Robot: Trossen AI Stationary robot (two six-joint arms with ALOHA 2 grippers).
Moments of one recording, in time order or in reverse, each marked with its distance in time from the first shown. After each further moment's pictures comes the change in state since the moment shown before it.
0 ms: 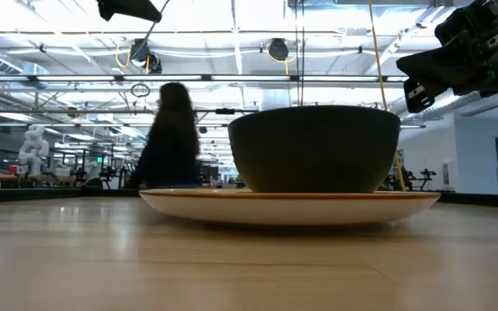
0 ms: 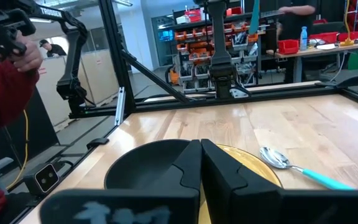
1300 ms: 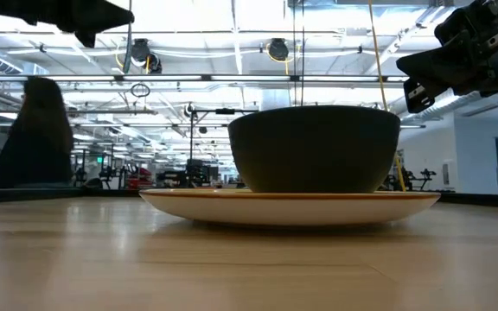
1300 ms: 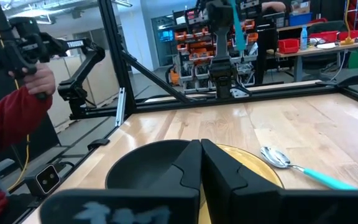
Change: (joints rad) left arm -0.050 -0.455 -0.589 0.591 0.165 0.206; right arm 0.000 0.000 0.000 0.000 0.000 0.008
